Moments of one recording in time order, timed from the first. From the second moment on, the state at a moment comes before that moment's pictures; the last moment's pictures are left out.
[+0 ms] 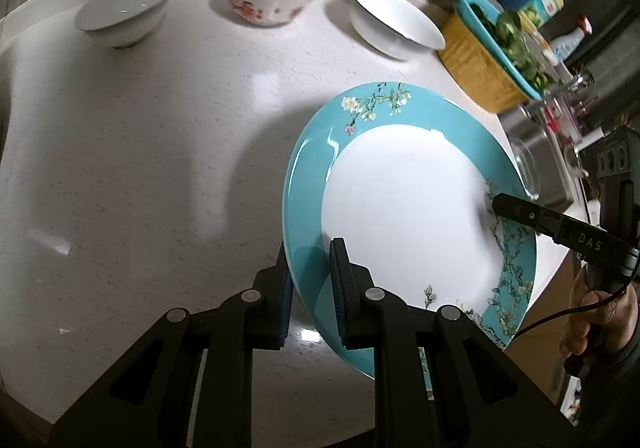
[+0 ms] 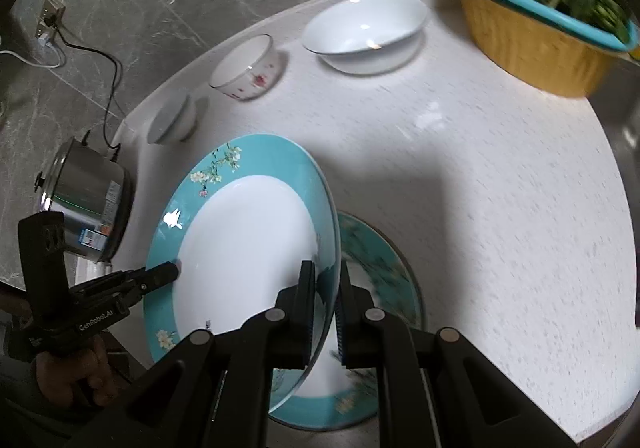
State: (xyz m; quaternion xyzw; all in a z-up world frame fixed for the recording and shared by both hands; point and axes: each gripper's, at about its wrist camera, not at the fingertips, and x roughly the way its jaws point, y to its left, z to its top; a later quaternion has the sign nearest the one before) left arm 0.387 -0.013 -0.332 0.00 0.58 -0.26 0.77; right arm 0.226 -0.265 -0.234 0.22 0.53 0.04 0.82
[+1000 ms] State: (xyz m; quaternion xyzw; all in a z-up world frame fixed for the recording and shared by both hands) left arm 0.332 -0.054 -0.360 0.03 0.59 -0.19 0.79; right arm 0.184 -0.277 -0.270 0.12 0.54 0.06 0.83
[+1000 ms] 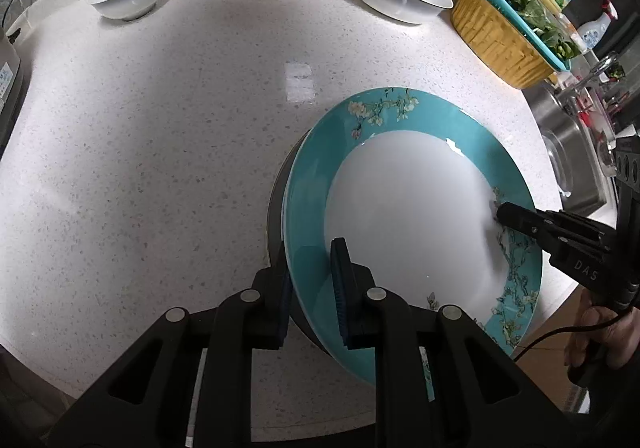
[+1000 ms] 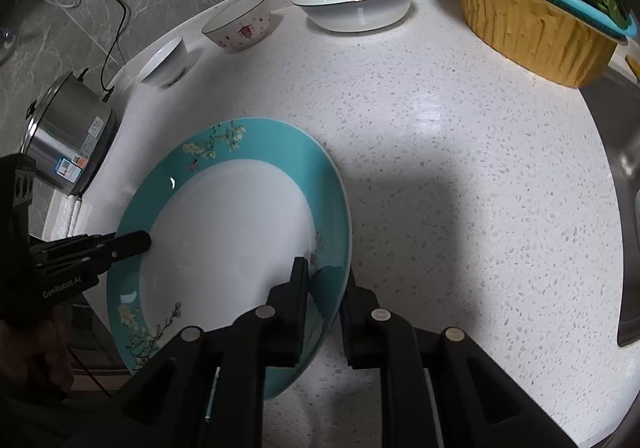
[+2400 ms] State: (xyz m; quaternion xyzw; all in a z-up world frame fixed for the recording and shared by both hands) left arm 0.337 -0.023 -0.348 0.05 0.57 -0.16 0.81; right arm 0.182 -0.265 -0.253 0.06 0.51 0.01 0.86
